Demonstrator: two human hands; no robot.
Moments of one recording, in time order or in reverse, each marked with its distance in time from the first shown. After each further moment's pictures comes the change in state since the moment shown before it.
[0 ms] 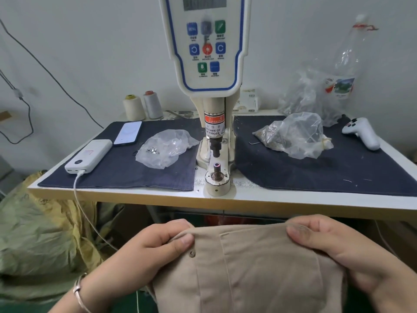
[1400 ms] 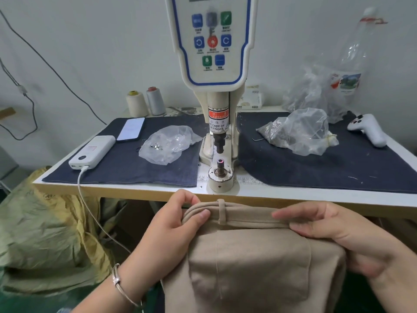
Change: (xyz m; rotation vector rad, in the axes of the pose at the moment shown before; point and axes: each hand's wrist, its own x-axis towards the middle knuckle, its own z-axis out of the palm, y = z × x) left_hand 0.026 -0.001 0.025 0.132 0.464 0.062; right_hand 0.011 -0.003 -0.008 0.099 0.009 -0.071
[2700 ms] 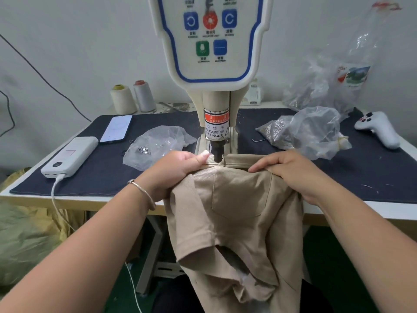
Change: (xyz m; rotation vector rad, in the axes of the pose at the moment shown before) left_hand 0.163 -0.024 -0.011 -0.124 -0.247 -0.284; right_hand 0.130 -0.052 -0.026 -0.675 0.408 -0.244
